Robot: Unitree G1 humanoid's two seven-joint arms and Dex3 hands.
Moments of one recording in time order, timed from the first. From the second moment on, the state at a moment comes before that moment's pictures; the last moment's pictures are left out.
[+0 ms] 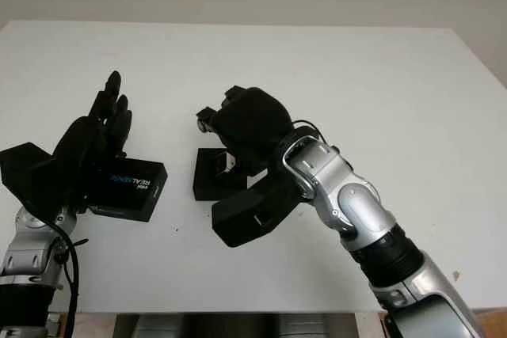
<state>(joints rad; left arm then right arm) -0.29 0.34 0.17 0.20 -0.10 -0.04 -0.27 -0.63 -0.44 0.42 -0.14 -1.07 -0.06 0.46</state>
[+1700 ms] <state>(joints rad) -0.29 0.34 0.17 0.20 -0.10 -0.04 -0.27 -0.51 -0.41 0.42 -0.04 -1.11 -0.02 0.18</state>
